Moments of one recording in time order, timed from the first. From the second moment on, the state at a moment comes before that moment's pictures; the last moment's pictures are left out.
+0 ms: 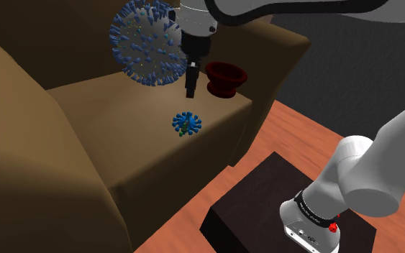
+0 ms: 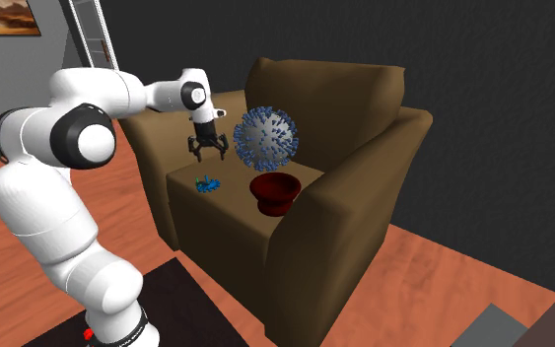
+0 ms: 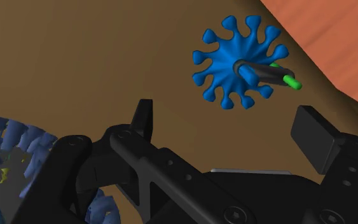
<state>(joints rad) 0.34 -0.08 0.14 -1.86 -0.07 1.75 -0.30</state>
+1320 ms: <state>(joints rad) 0.38 -0.09 0.18 -2.07 -0.07 1.93 -0.25</state>
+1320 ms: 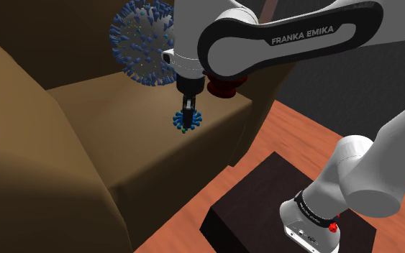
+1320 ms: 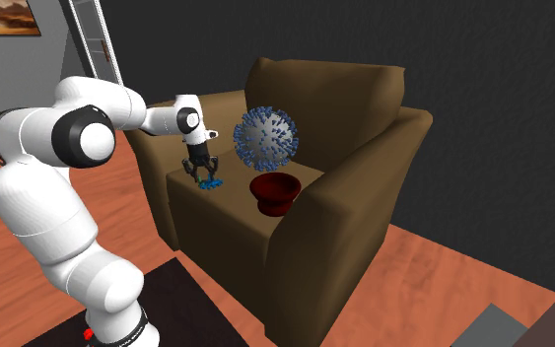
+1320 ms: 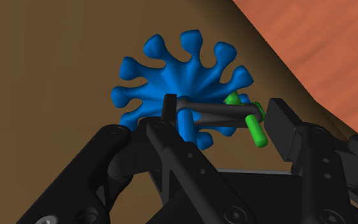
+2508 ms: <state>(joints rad) 0.38 -0.11 0.18 -1.99 -0.07 1.82 -0.26</state>
